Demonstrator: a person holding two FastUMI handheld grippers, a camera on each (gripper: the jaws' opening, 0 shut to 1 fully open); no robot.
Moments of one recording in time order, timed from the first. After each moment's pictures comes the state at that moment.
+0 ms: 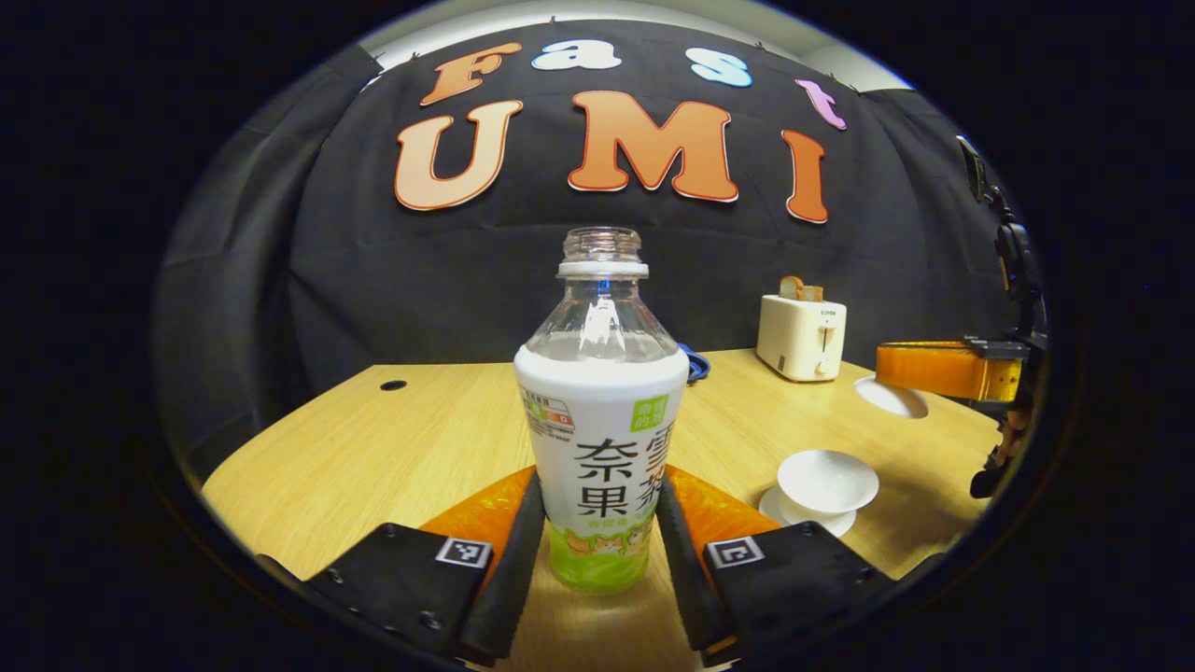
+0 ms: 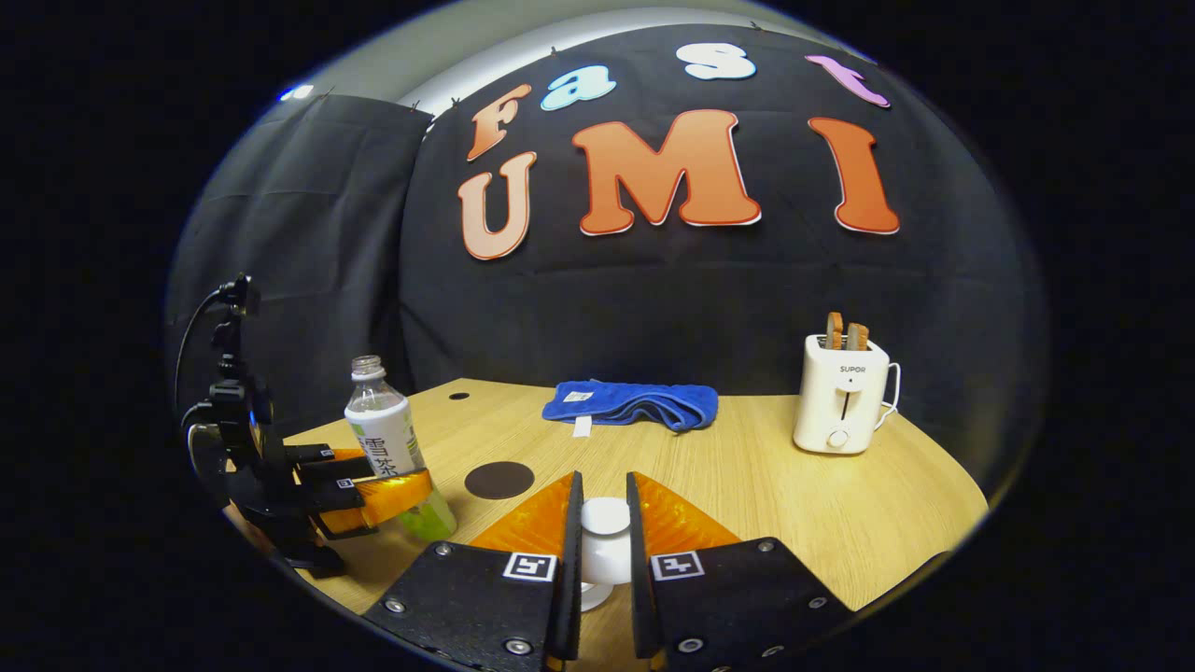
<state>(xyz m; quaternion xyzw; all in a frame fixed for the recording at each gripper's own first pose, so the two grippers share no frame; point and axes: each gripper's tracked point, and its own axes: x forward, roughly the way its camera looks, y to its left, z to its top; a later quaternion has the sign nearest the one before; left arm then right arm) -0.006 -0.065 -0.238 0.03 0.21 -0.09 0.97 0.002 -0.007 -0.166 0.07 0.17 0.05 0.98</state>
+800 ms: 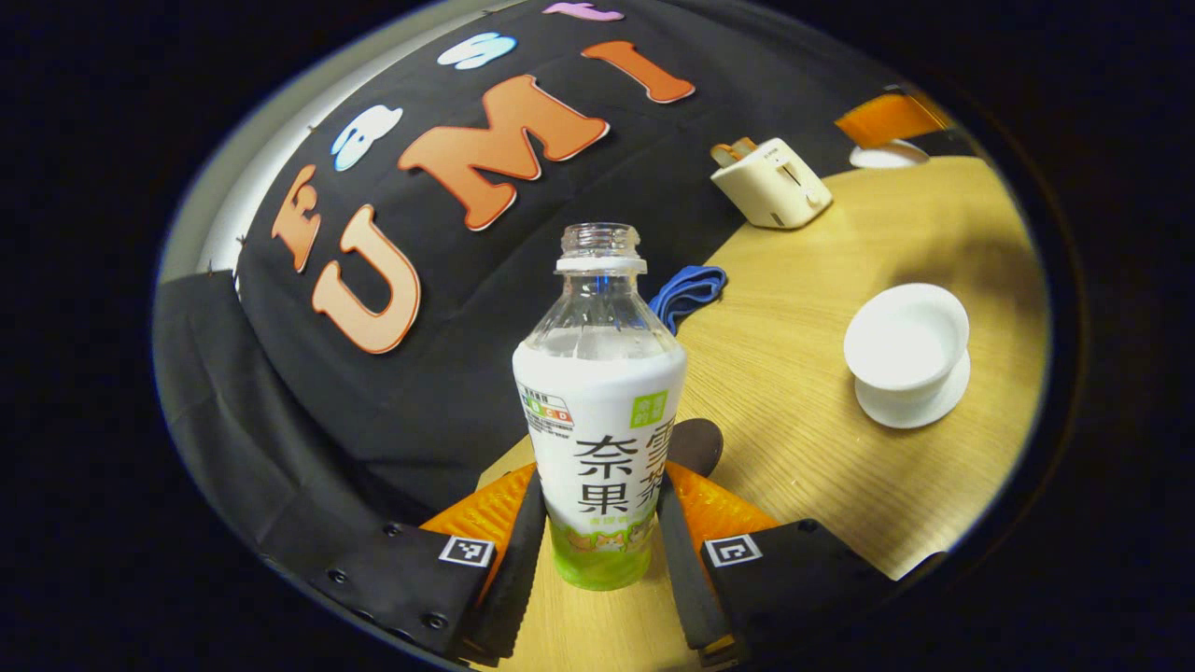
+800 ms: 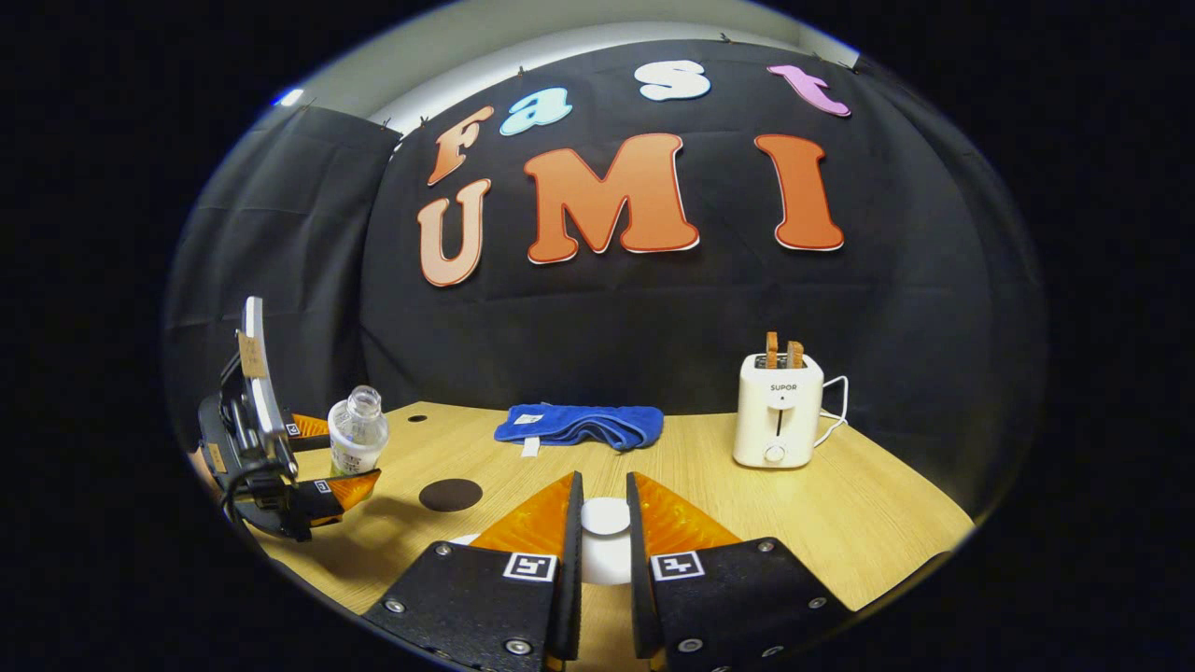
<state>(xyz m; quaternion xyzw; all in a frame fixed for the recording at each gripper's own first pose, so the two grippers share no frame) 0.011 -0.060 -0.229 0.41 0.19 -0.11 0.88 -0.007 -0.063 -0.154 0.07 0.14 -0.01 0.99</state>
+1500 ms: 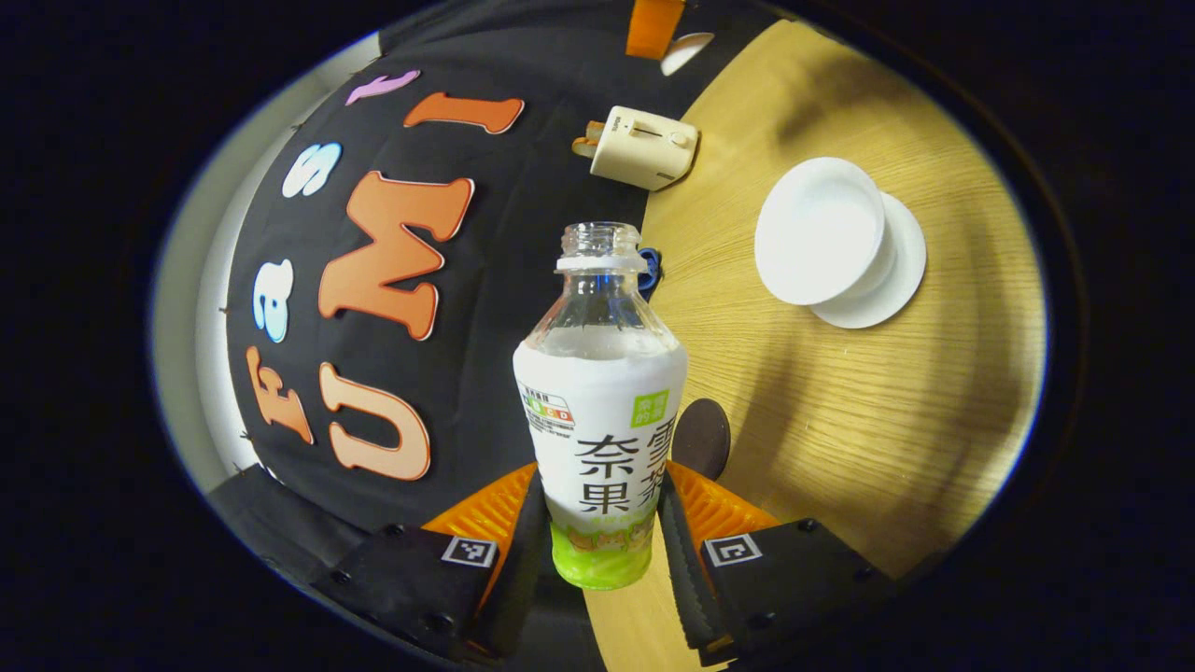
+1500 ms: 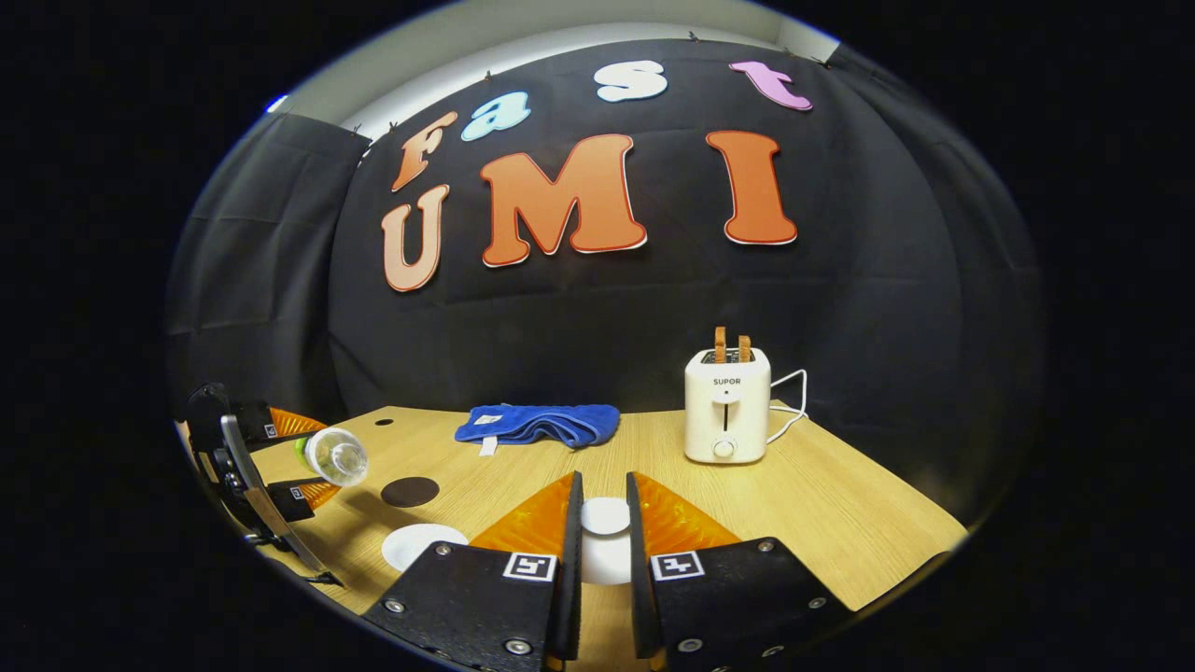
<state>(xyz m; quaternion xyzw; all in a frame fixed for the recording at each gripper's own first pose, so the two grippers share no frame) 0.012 -0.083 -0.223 0.63 0.12 -0.17 0.75 -0.020 -0.110 -0.161 0.07 0.14 -0.05 0.99</state>
